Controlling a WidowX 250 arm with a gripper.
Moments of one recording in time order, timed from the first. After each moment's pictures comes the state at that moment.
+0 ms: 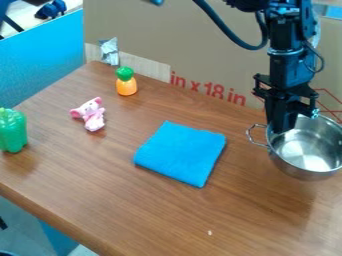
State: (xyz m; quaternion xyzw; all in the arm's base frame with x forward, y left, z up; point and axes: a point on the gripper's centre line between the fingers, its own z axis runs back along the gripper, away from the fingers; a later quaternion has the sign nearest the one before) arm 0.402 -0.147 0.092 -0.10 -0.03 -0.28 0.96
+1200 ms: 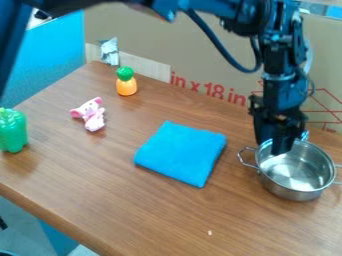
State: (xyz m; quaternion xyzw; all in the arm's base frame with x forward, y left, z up) arm 0.406 -0.129 0.062 -0.11 -0.02 -0.27 0.96
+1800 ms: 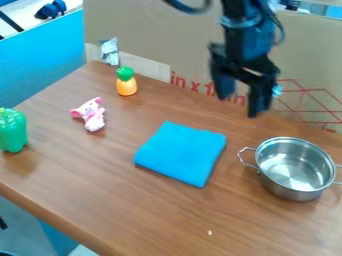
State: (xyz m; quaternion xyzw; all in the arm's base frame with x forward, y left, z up) arm 0.349 -0.071 0.148 -0.02 -0.12 -0.17 0.98
